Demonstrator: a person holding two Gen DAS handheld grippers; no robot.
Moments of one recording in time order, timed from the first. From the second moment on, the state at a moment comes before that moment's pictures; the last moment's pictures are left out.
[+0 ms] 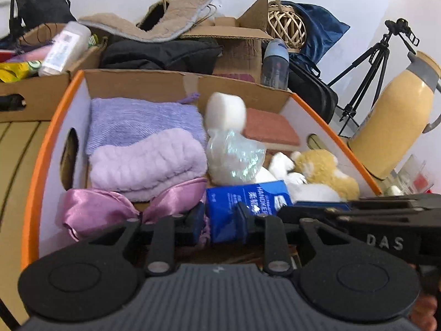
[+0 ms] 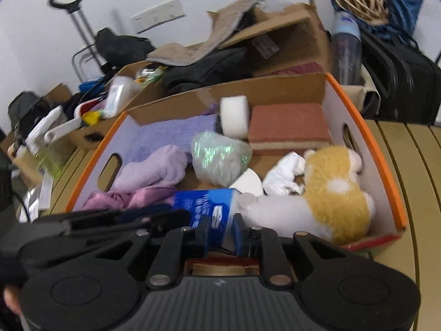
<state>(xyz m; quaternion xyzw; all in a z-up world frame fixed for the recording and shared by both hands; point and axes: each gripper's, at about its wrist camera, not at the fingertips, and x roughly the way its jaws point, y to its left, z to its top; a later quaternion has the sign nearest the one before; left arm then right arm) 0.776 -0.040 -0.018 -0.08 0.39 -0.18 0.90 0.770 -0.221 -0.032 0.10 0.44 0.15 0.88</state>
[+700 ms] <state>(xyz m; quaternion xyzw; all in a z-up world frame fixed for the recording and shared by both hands) 0.605 0.012 0.130 -0.03 0.26 -0.17 0.95 0.626 -0.286 0.116 0.13 0.33 0.10 0.93</state>
